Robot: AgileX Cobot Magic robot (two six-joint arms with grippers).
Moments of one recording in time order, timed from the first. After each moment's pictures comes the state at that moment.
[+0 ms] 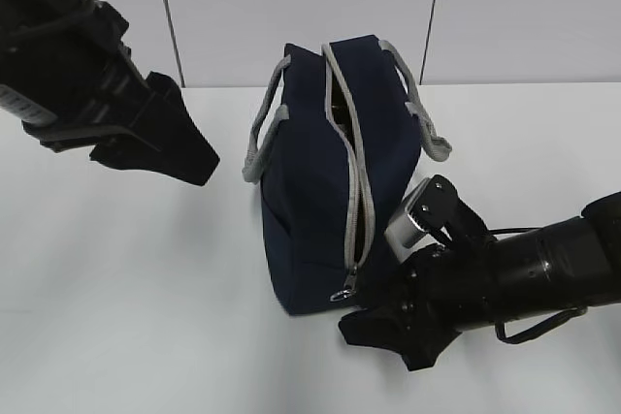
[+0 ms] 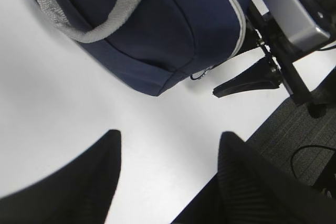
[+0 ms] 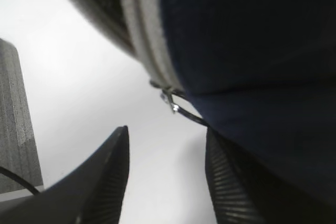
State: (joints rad) left arm -0.56 1.35 -1.17 -0.30 0.93 0.23; right arm 0.30 1.83 -0.64 1.72 0.77 -2.26
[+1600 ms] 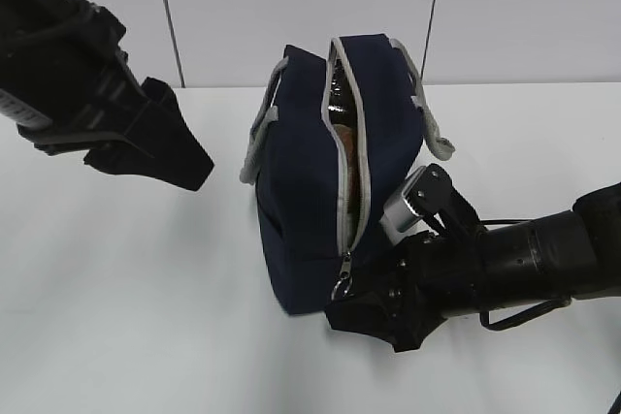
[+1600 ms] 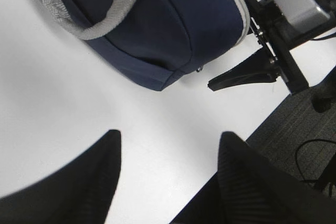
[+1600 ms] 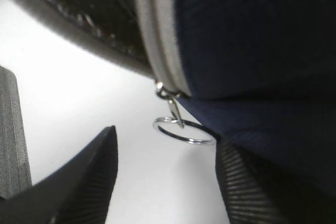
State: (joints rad) left arm -0.56 1.35 -1.17 -0.28 0.95 0.23; right arm 0.30 1.86 -0.66 1.81 0.82 -2.32
